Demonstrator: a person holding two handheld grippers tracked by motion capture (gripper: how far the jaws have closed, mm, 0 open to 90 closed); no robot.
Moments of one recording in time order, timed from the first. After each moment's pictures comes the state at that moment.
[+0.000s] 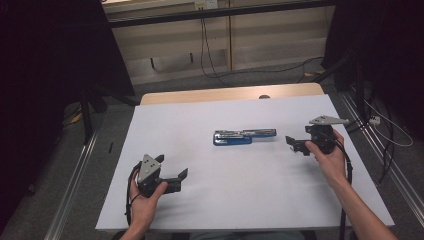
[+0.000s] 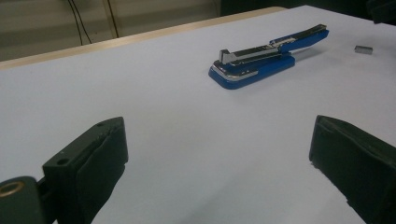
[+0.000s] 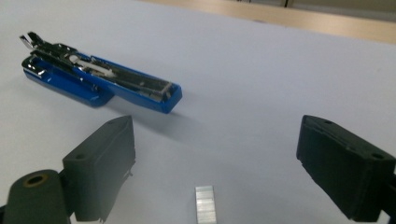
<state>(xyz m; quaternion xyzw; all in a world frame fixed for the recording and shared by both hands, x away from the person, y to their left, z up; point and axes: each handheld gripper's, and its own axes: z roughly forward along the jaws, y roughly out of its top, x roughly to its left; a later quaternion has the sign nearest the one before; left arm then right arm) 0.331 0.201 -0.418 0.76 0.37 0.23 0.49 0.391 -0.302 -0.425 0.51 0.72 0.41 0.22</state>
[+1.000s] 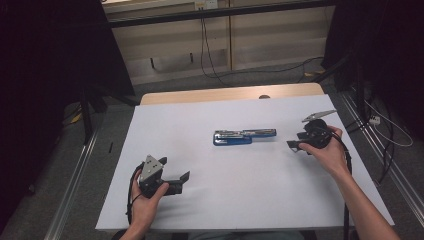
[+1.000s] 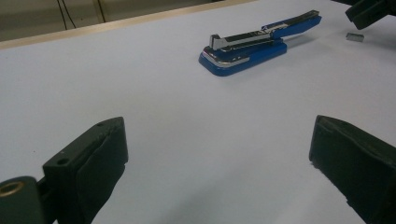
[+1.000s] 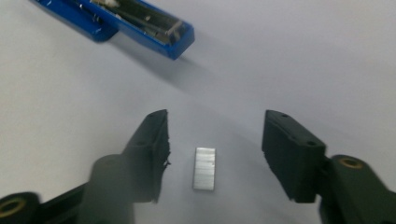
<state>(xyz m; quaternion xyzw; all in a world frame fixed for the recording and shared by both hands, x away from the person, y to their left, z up) 0.333 0.198 -0.422 0.77 0.36 0.21 0.48 0.414 -0.306 -0.426 0.48 0.81 0.32 0.12</state>
